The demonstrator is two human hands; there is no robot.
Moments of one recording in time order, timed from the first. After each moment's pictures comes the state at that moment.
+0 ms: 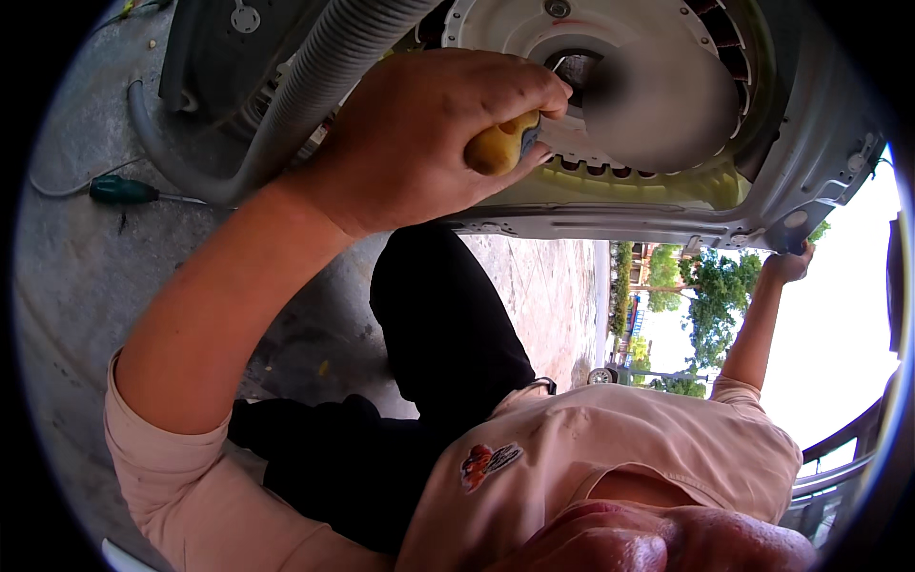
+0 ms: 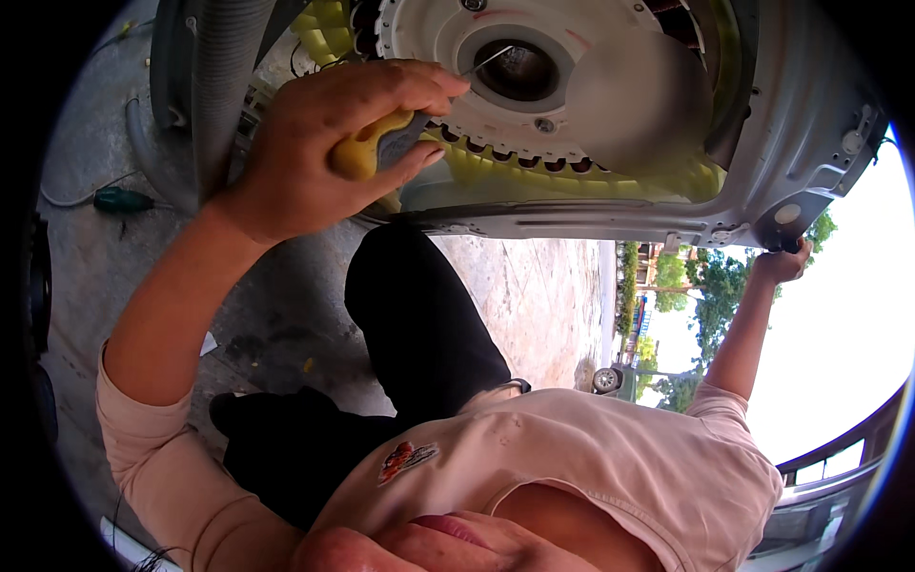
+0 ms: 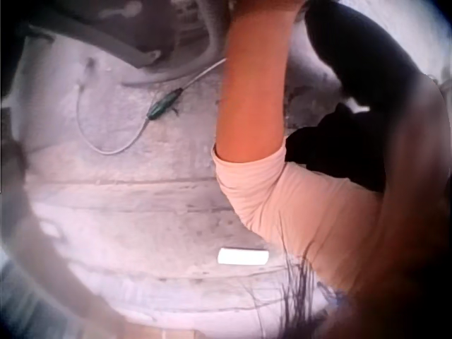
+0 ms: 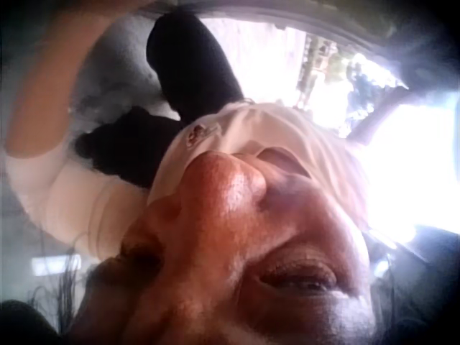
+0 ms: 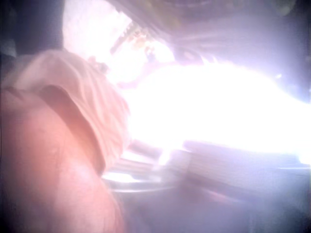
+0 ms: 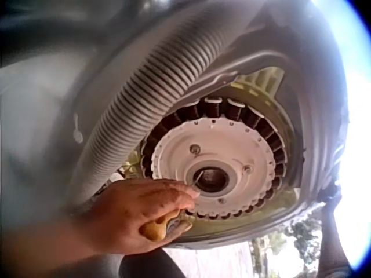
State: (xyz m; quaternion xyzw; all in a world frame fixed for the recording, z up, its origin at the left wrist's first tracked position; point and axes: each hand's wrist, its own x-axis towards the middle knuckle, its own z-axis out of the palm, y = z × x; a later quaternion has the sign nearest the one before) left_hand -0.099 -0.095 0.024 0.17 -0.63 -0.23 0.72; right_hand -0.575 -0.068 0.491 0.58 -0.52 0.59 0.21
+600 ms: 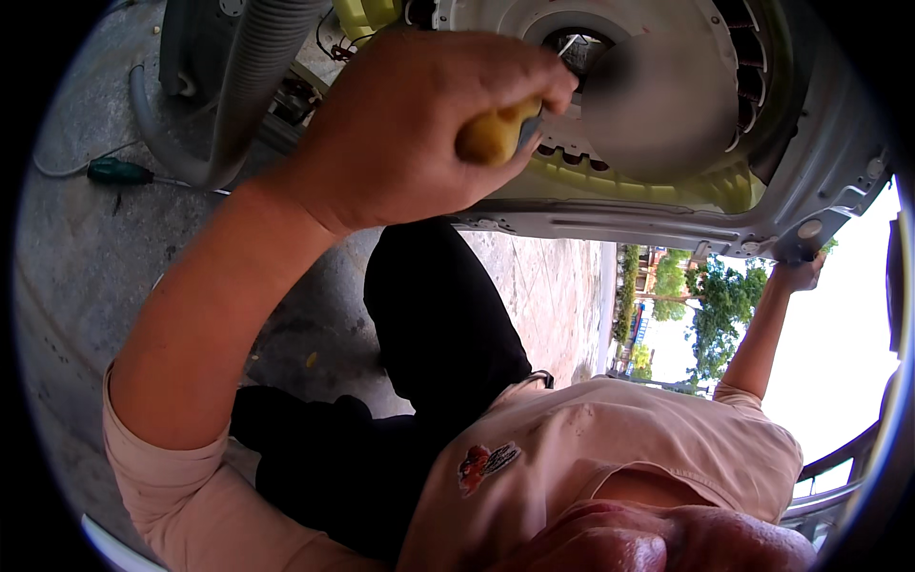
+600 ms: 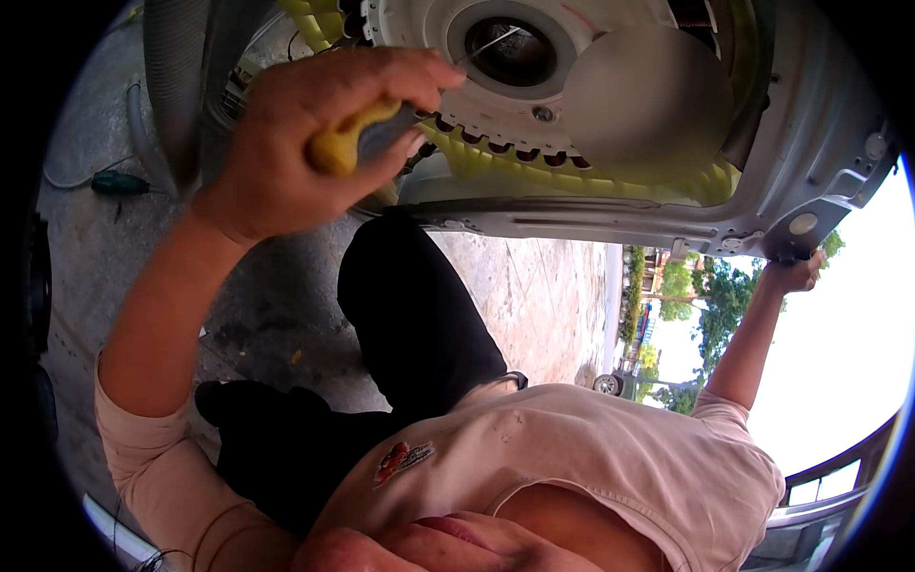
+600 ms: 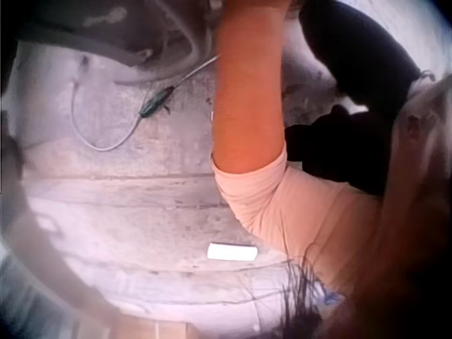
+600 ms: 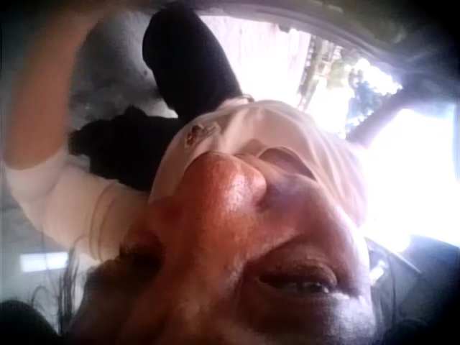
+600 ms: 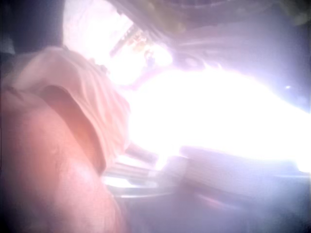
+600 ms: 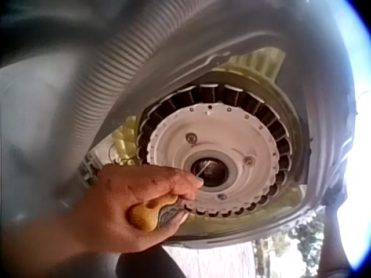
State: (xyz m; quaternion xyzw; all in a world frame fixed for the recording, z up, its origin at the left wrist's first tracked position) left_hand -0.110 -0.087 0.032 0.15 -0.61 -0.28 0.73; right_hand -0.557 -0.080 0.473 0.57 -0.48 0.61 0.26
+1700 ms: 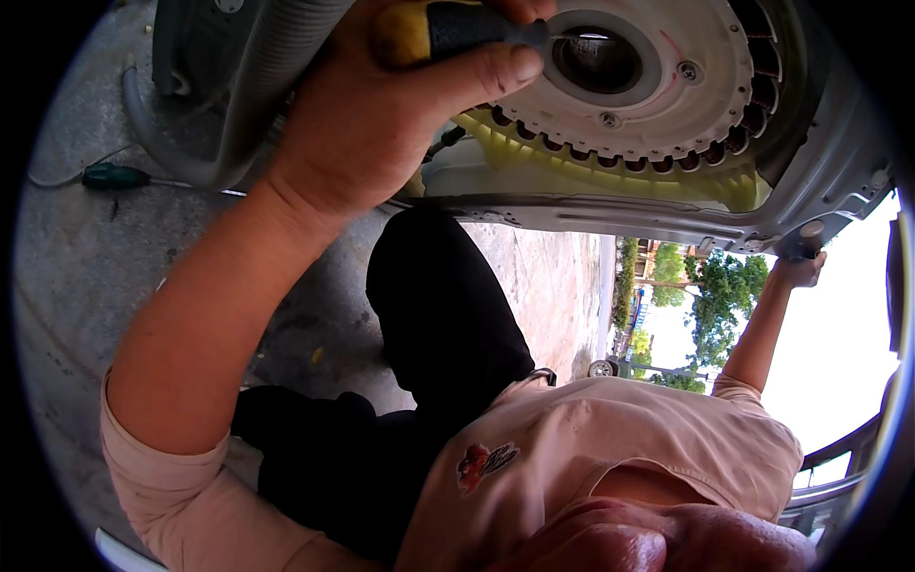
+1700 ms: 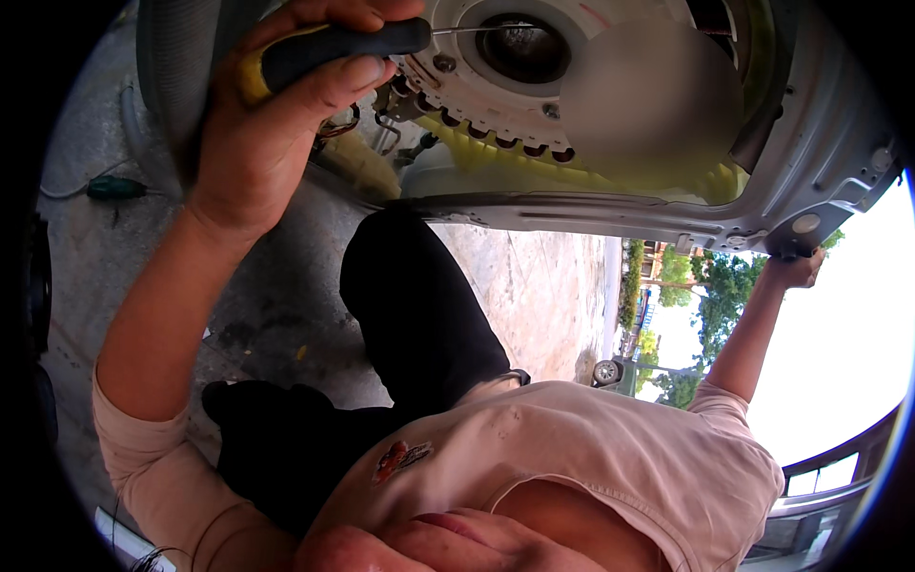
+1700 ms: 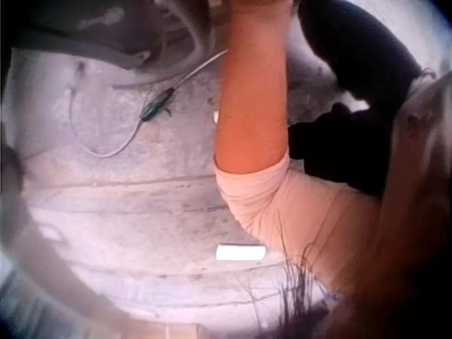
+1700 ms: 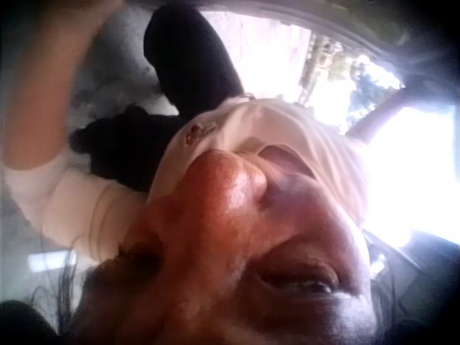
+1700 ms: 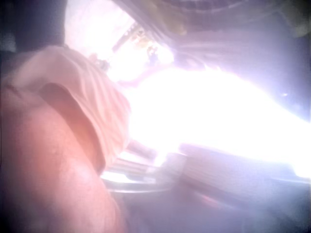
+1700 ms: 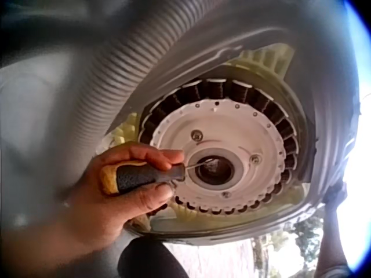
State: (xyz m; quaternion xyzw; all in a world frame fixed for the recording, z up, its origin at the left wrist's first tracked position) left_hand -0.097 -0.092 0.029 0.01 -0.29 -0.65 0.70; right_hand -0.544 -0.083 0.463 0.55 -0.47 0.65 0.23
